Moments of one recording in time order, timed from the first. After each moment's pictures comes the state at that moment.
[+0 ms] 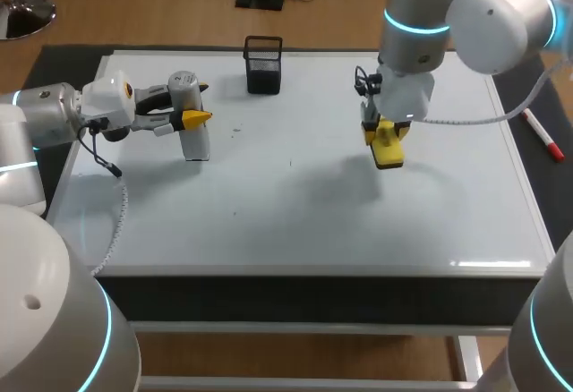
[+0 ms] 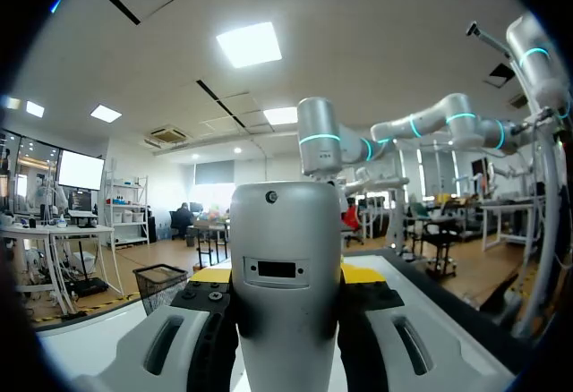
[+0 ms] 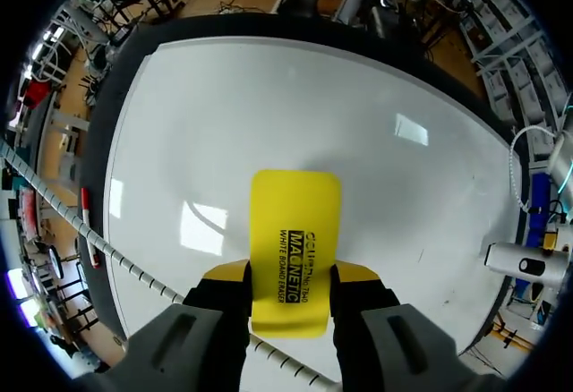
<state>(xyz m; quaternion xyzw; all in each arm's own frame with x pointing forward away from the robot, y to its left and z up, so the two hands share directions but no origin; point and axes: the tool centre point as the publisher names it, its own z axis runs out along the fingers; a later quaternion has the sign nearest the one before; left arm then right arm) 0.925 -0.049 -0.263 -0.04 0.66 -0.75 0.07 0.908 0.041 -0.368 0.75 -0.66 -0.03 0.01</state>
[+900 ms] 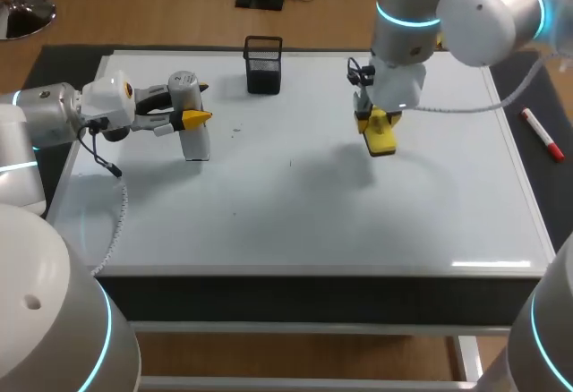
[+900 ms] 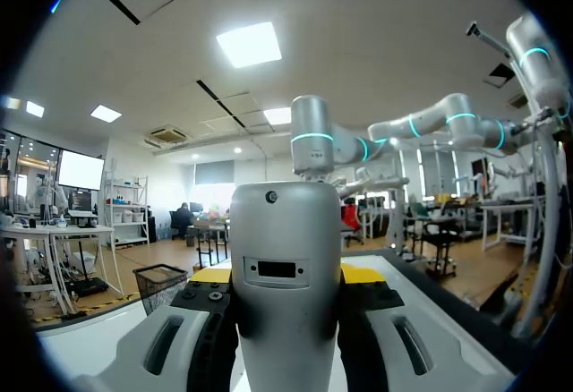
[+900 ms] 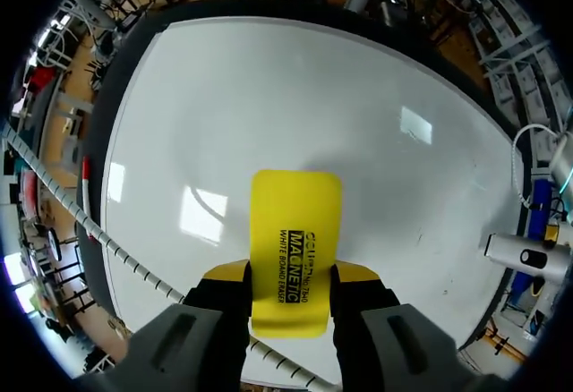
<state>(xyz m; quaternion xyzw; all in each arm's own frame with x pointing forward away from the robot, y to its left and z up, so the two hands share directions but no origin) 0.925 -0.049 -0.263 -0.04 0.66 -0.75 0.07 0.944 0.056 -0.367 0.77 -0.63 -0.01 0.00</state>
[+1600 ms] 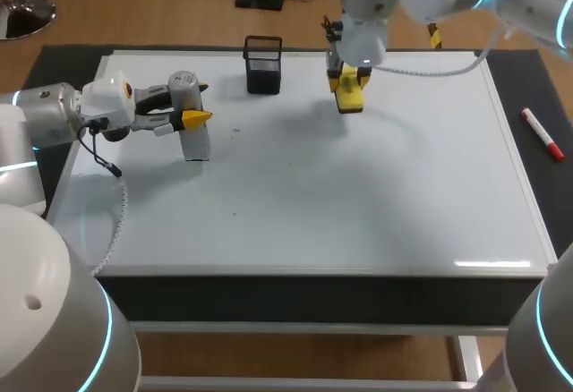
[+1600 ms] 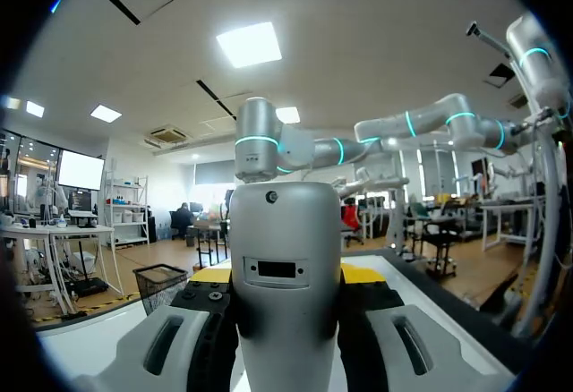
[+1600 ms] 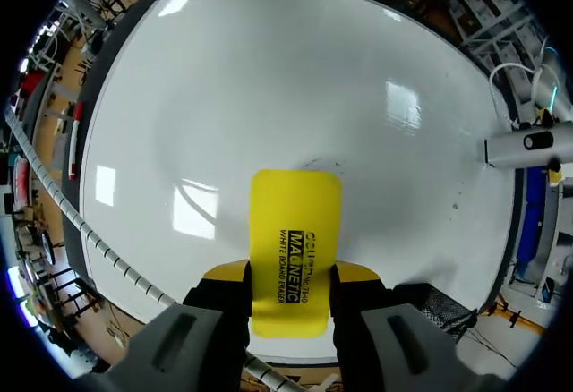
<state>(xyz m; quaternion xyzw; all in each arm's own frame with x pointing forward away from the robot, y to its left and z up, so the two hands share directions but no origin) 0.925 -0.049 -0.263 -0.04 0.66 -0.75 0.07 1.069 0.096 -0.379 0.75 -0.66 -0.02 -0.01</state>
